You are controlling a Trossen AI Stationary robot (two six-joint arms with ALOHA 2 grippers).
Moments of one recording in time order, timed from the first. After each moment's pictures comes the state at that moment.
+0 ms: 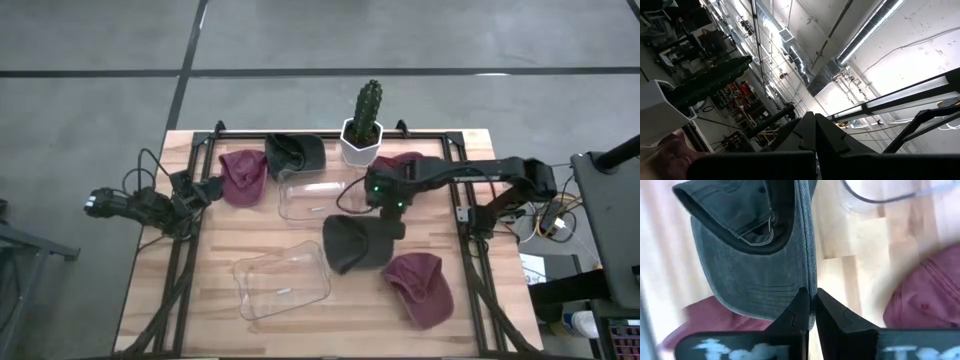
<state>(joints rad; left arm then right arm) -0.24 0.02 0.01 0.61 -0.59 -0.71 -0.11 1.48 1.24 -1.08 -0.24 0.11</state>
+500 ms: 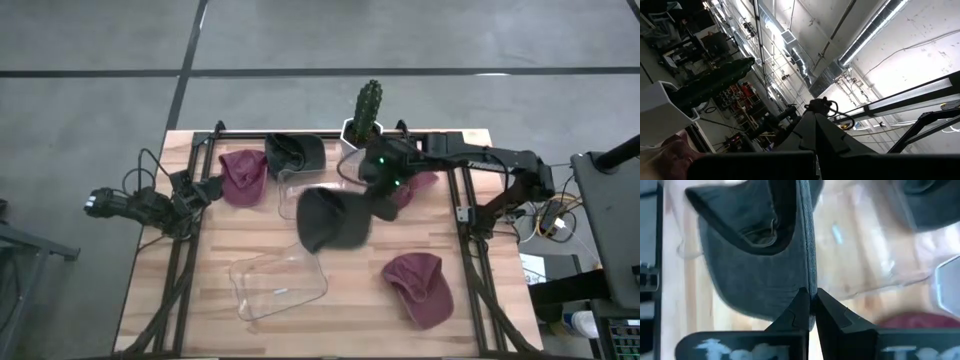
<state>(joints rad) -0.24 0.02 0.01 0.61 -0.60 -0.71 -0.16 1.51 1.56 -1.07 -0.18 0.09</state>
